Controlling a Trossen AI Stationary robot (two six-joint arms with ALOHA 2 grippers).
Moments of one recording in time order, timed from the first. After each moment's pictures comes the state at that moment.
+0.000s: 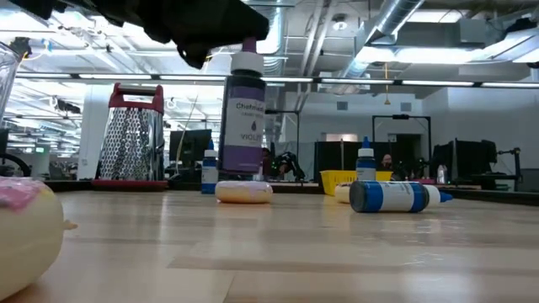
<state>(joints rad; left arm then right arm) -0.50 1.64 0.74 0.61 -0.49 -0.08 1.19 1.43 1.14 -0.91 1.05 1.47</state>
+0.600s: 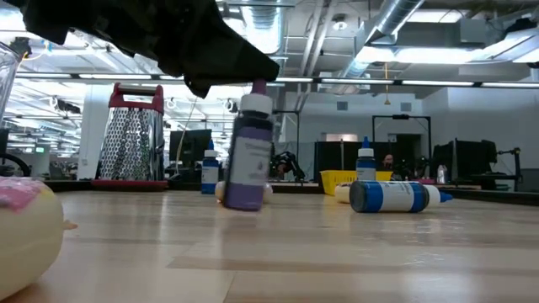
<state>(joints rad) -0.46 1.72 0.74 0.64 -0.49 -0.16 1.19 1.43 1.14 -0.90 1.05 1.47</state>
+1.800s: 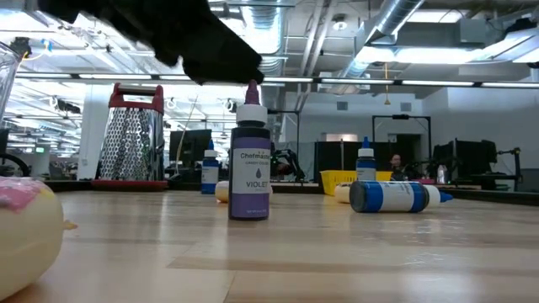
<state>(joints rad) -0.40 1.59 0.77 0.37 -0.41 -0.10 1.19 1.43 1.14 -0.90 1.05 1.47</state>
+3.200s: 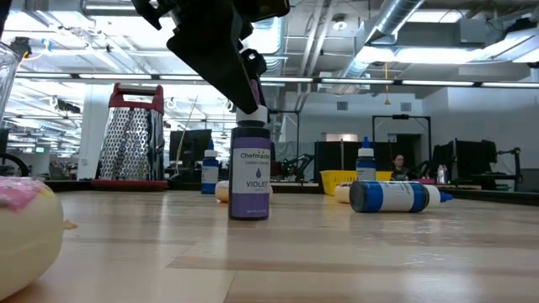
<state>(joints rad) -0.30 1.81 1.28 -0.46 -0.09 -0.06 1.20 1.43 1.14 -0.91 1.02 1.47</state>
